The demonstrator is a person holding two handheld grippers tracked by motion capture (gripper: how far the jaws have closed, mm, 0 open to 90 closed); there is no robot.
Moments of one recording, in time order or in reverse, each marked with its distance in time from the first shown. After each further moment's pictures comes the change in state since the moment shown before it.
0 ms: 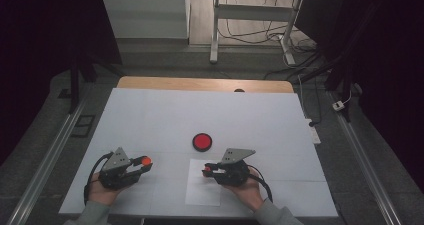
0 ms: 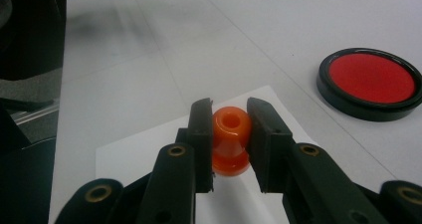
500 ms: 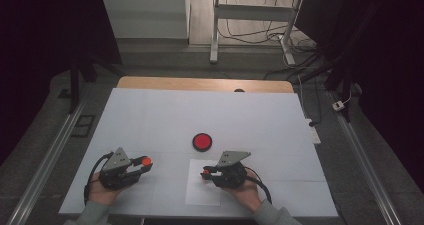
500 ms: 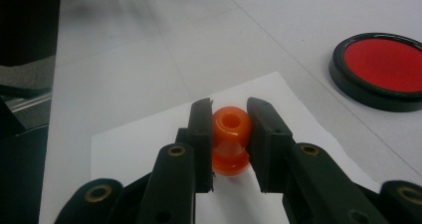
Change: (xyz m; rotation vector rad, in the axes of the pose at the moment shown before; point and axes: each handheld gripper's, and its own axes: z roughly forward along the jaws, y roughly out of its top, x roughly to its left) left arm 0.000 0.000 0.000 0.003 -0.001 0.002; right arm 0.003 -0.005 0.009 0.045 0.002 -0.017
